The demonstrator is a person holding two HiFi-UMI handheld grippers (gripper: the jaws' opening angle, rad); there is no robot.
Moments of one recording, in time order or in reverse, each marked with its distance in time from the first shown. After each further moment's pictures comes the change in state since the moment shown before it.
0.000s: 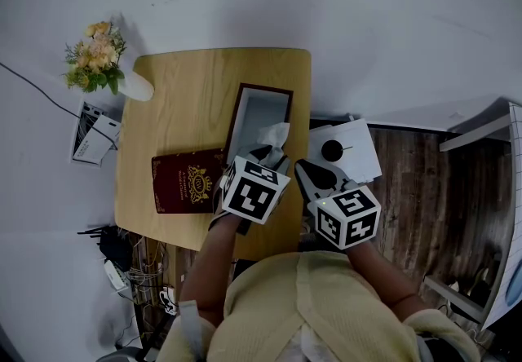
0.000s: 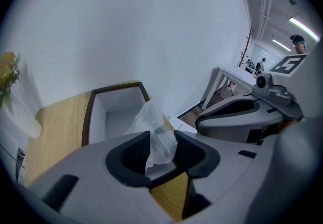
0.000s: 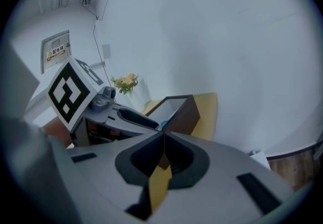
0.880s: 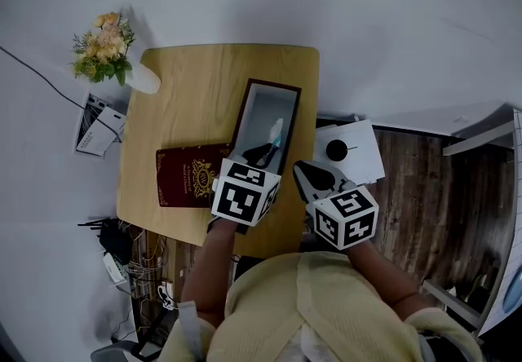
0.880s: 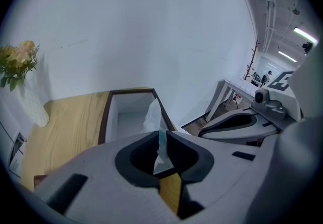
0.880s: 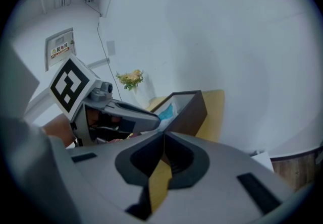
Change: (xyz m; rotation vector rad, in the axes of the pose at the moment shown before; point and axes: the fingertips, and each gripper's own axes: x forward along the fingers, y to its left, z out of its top) left arm -0.025 0.022 0.002 -0.074 -0.115 0.060; right arm 0.006 0.016 -0.010 -0.028 0.035 0.040
